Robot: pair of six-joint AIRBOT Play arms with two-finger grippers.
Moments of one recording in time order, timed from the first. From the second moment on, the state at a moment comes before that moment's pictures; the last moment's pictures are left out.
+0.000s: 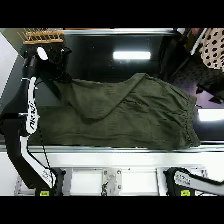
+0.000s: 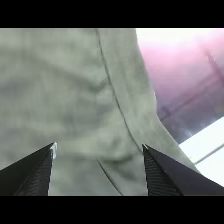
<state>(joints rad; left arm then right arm) 0.00 -1.93 2.00 1.37 -1.41 -0.99 -0.29 -1.39 1.52 -1.65 1.44 2.00</state>
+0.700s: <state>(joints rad) 0.00 -1.93 2.00 1.37 -1.44 -0.99 -0.44 -1.91 1.85 -1.37 1.33 2.35</state>
